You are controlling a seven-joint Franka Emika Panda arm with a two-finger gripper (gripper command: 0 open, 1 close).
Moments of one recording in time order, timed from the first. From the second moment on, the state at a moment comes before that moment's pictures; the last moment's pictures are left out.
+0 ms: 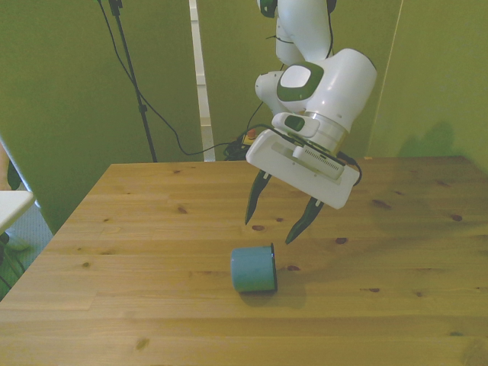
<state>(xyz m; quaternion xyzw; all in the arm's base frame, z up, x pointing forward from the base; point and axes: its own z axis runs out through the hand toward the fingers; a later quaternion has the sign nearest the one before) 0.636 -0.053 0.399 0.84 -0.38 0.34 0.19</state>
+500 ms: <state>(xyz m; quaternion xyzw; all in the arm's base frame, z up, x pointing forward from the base) 0.653 -0.055 0.373 0.81 -0.40 0.34 0.25</state>
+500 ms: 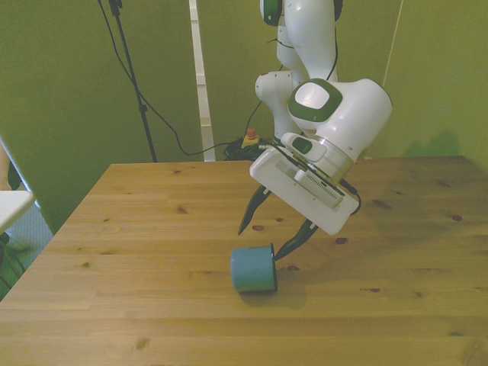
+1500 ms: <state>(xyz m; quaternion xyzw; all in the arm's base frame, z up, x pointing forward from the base) 0.681 -0.051 0.358 0.77 -0.43 0.35 0.33</state>
